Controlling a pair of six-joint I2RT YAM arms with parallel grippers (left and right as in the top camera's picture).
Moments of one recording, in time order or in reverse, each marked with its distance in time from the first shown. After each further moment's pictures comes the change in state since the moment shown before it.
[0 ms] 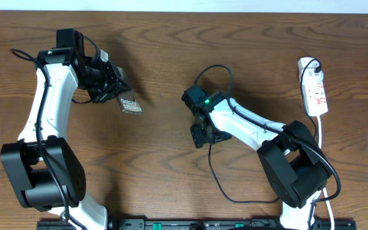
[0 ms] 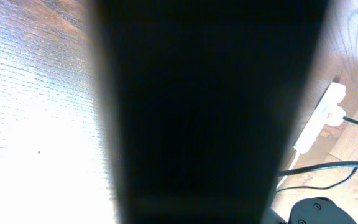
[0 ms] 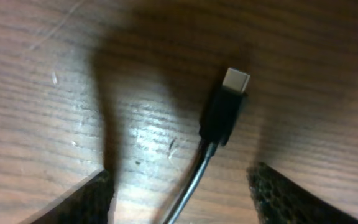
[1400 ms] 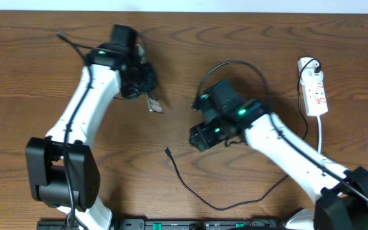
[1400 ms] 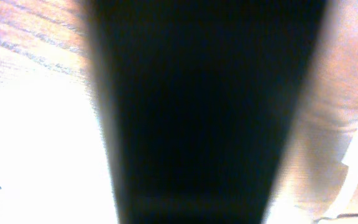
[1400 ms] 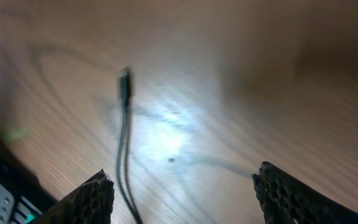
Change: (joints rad) left arm -0.261 0.000 0.000 0.142 -0.240 -0.111; right arm -0.012 -0.372 -0.152 0.125 -0.291 -0.264
